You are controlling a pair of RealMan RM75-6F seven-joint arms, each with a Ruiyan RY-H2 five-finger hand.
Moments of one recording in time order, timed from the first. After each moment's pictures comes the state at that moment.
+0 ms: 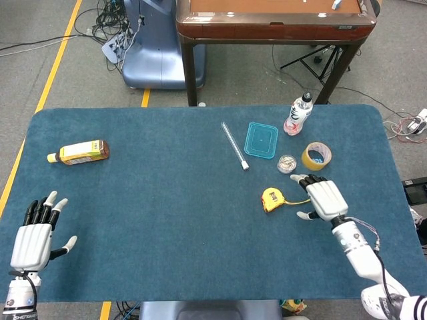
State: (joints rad) left arm -0.11 -1.25 -0.07 -1.71 1.44 1.52 0.27; right arm 0.46 -1.28 0.14 -1.54 -1.30 0.99 -0.24
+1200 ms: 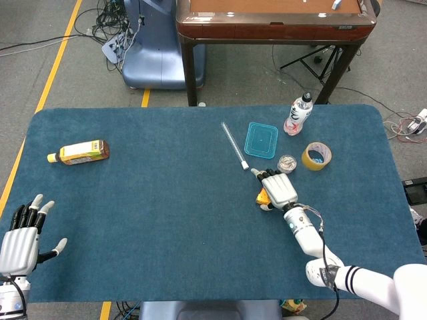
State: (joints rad) left arm -0.07 -1.22 -0.07 -1.69 1.42 1.53 0.17; right arm 0.67 -1.62 0.18 -1.27 -1.11 0.87 -0.43
